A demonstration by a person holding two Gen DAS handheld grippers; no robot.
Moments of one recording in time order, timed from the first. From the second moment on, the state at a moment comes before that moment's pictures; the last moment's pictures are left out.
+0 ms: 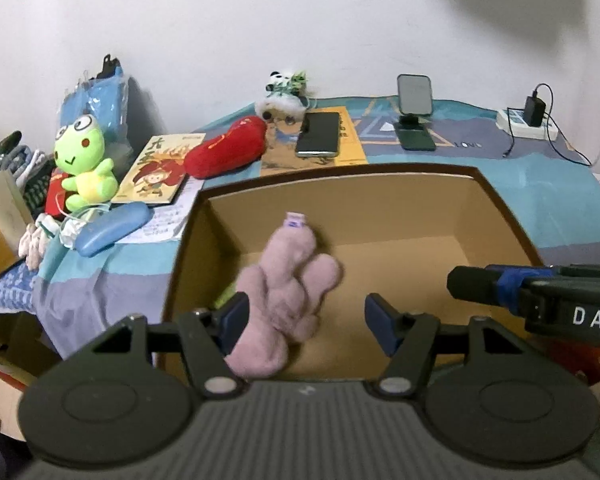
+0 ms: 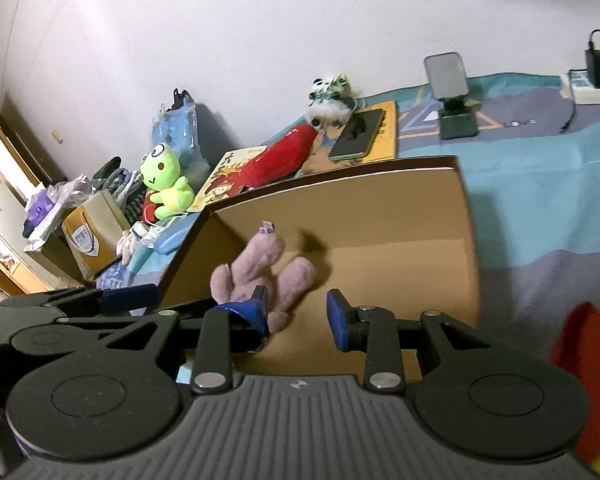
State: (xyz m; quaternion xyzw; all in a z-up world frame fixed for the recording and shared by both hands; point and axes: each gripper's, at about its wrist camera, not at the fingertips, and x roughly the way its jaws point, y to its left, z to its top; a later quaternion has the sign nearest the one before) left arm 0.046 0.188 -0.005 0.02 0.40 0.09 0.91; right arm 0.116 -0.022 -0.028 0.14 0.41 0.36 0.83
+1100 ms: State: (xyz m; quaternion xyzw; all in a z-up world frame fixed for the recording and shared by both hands) left arm 0.012 0.014 -0.058 0.04 0.44 0.03 0.89; right arm 0.056 -0.182 -0.064 0.13 0.44 0.23 0.86
